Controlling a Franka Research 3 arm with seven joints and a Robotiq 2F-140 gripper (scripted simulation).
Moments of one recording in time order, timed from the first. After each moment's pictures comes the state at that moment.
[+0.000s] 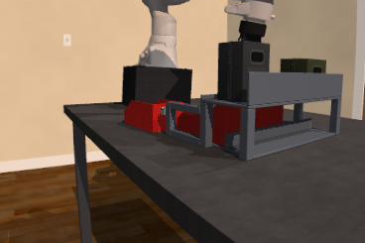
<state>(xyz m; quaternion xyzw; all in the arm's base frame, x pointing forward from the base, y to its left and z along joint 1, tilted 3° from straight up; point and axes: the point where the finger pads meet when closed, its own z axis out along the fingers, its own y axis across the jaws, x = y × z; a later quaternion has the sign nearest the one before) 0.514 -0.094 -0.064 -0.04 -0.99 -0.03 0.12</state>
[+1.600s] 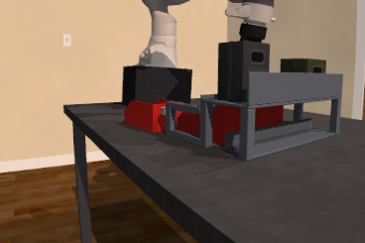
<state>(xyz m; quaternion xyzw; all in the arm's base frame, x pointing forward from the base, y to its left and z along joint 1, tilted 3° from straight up) 0.516 -0.094 -0.072 -0.04 -0.99 -0.03 0.11</state>
